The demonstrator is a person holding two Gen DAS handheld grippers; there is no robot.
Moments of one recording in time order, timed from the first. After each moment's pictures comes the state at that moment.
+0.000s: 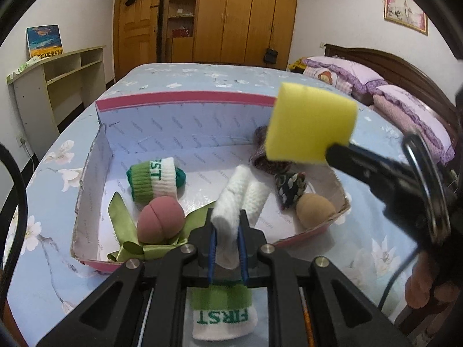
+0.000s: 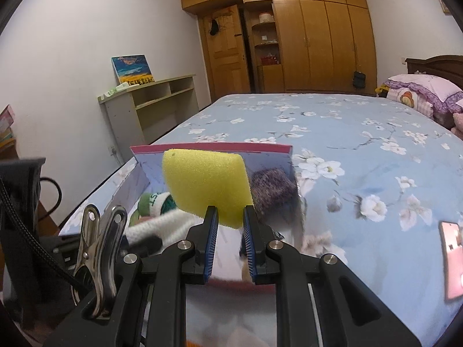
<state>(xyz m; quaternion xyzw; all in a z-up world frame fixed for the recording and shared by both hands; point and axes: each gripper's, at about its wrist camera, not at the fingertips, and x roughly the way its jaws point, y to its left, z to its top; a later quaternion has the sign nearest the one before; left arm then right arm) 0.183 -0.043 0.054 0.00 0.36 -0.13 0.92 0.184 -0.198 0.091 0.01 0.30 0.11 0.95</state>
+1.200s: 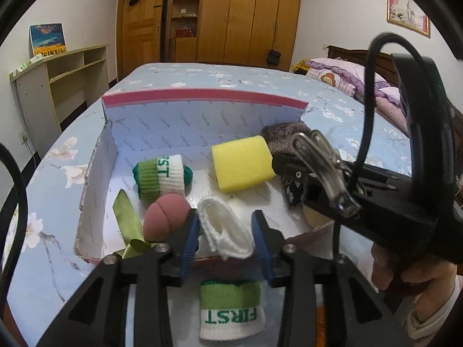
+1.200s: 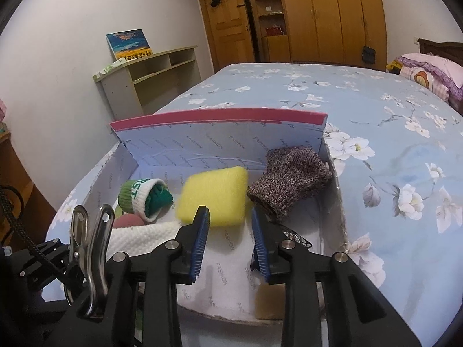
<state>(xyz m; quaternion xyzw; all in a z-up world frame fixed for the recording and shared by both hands) 0.177 -0.033 0.053 0.00 0.35 -0.13 0.93 0.235 -0.183 0.057 0.01 0.37 0.12 0.92</state>
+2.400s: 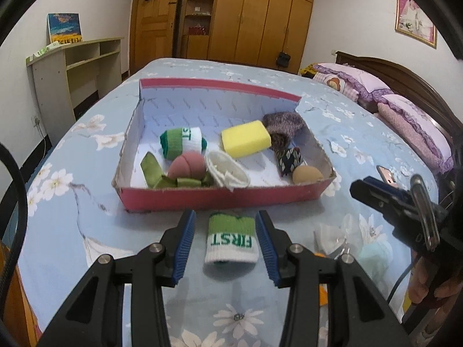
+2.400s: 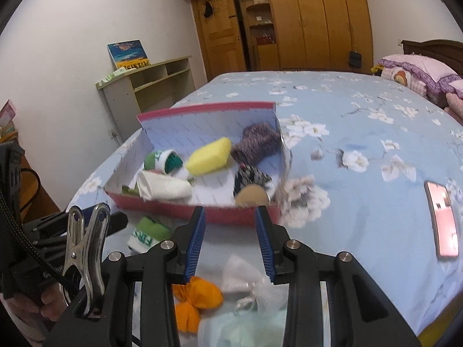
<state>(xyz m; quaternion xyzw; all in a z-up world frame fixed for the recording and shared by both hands) 0.110 -0.015 0.059 -0.03 0.36 -0.10 0.93 0.118 -0.219 0.081 0.02 0.36 0.10 0.93</state>
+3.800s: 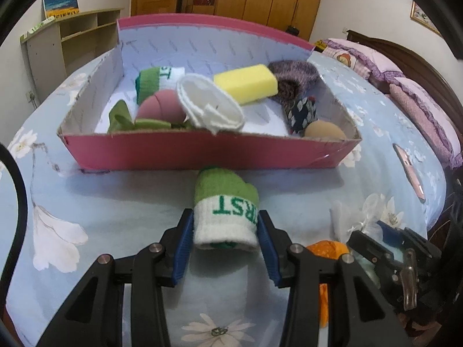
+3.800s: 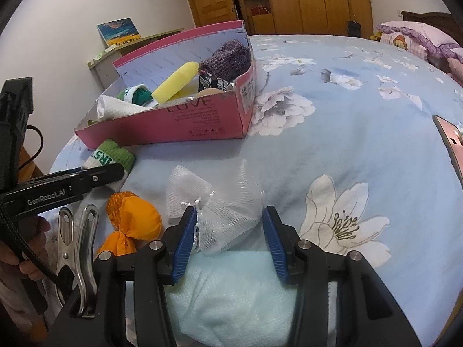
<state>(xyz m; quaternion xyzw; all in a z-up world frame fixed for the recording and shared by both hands) 0.139 -0.041 0.000 -0.03 0.43 -0.09 0.90 0.104 -0.256 -0.004 0.03 0.42 0.10 0.90</state>
